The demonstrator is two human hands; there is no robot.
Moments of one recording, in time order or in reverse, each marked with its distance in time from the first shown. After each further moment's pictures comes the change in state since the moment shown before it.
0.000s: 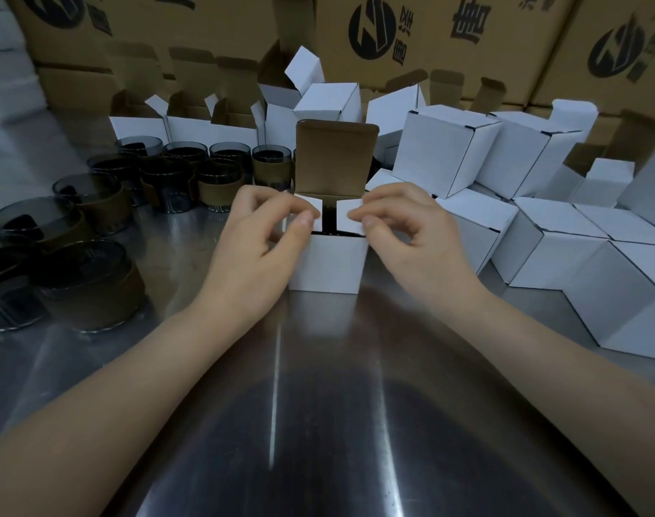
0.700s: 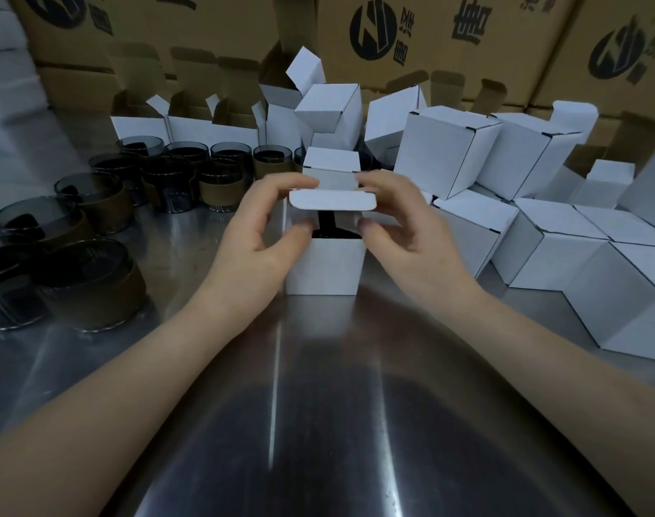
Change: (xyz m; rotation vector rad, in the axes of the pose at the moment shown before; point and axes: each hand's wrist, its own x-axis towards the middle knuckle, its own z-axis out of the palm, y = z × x) left_hand 0.002 -0.002 -0.004 -0.238 -0.072 0.083; right_hand 0.001 0.008 0.001 0.108 -0.081 -0.093
